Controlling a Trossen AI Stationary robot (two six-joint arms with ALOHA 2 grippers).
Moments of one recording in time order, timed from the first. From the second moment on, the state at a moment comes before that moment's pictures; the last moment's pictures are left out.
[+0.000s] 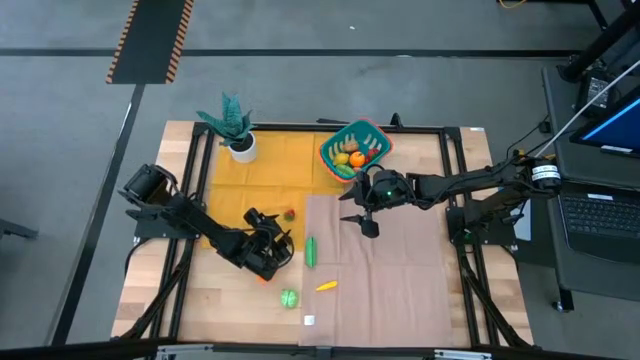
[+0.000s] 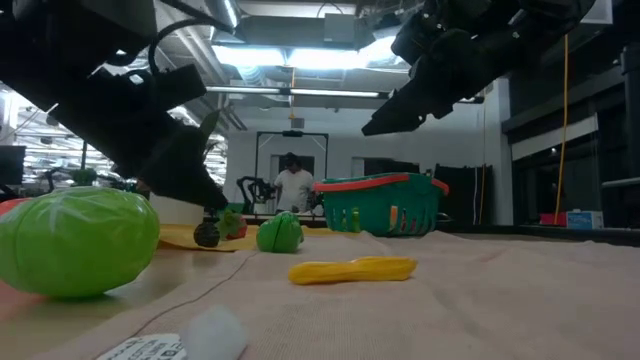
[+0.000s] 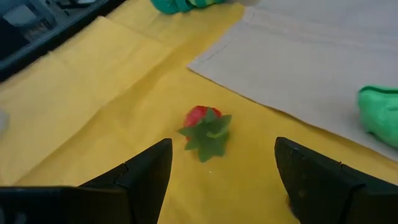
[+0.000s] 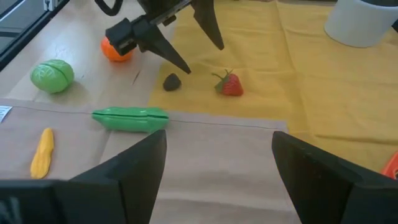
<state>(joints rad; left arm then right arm) -0.49 1.70 0.71 -0.23 -1.00 -0.96 -0.05 1.41 0.71 0.18 -0.11 -0.08</state>
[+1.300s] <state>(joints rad) -0.40 1.70 0.71 -0.15 -0.89 -0.67 -0.06 1.41 0.71 0.17 -0.11 -0.03</state>
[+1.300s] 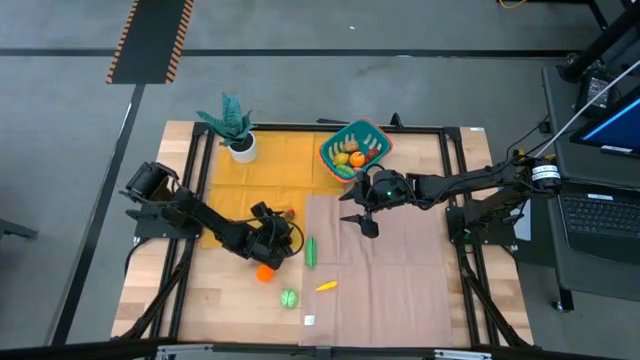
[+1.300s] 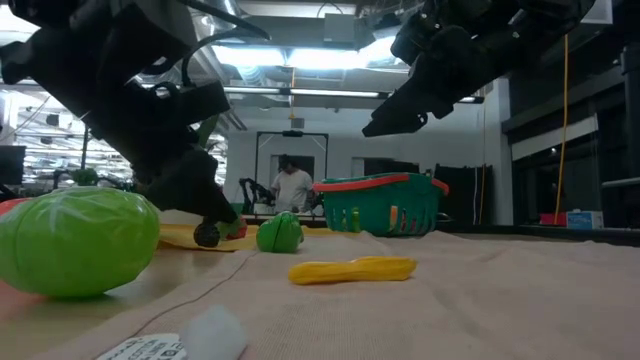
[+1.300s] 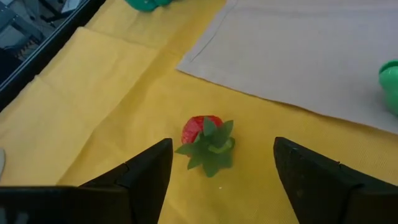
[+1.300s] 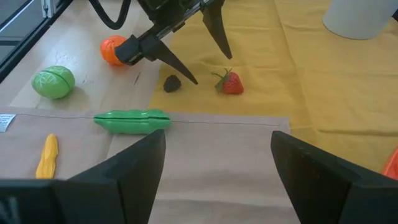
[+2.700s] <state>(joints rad) -0.35 1.71 0.71 -0.14 -0.81 -0.67 -0.05 1.41 0.71 0.17 -0.11 -0.03</state>
